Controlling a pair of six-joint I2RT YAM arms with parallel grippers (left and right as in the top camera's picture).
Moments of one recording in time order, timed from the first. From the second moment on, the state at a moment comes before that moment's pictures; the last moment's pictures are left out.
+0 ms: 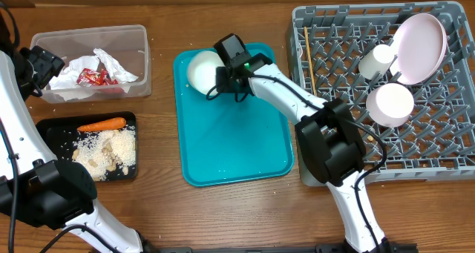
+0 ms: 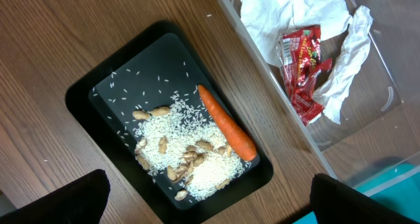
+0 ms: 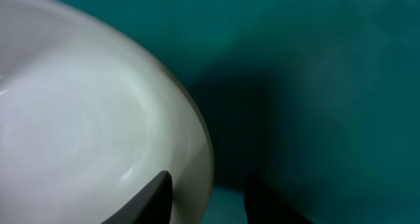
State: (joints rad) left arm 0.46 1.97 2.21 -1.58 -0.12 -0.60; right arm 0.58 2.37 1.91 -0.66 0.00 0.54
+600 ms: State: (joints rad) left arm 0.46 1.97 2.21 -1.58 -0.12 -0.60; right arm 0.47 2.13 1.92 -0.99 0.05 0.47
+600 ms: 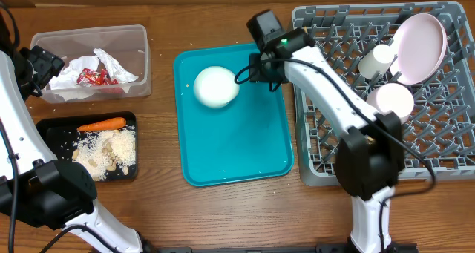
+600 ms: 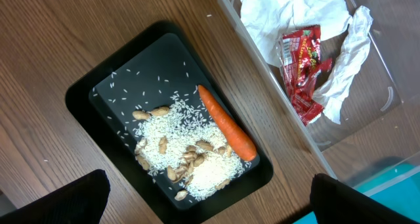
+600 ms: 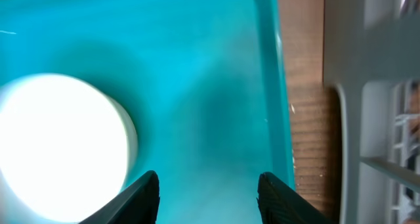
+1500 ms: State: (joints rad) left arm 0.46 1.97 2.21 -1.58 -0.12 -0.60; right arm 0.81 2.13 1.93 -0.83 -0.12 0.11
